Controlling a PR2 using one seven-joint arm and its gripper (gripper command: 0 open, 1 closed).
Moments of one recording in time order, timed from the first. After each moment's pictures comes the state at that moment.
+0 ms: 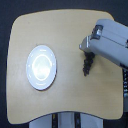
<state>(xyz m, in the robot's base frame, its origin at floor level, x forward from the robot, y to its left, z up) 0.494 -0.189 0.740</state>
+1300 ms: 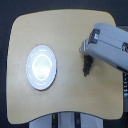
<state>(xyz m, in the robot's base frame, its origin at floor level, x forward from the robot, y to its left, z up) 0.487 -0.179 0.721</state>
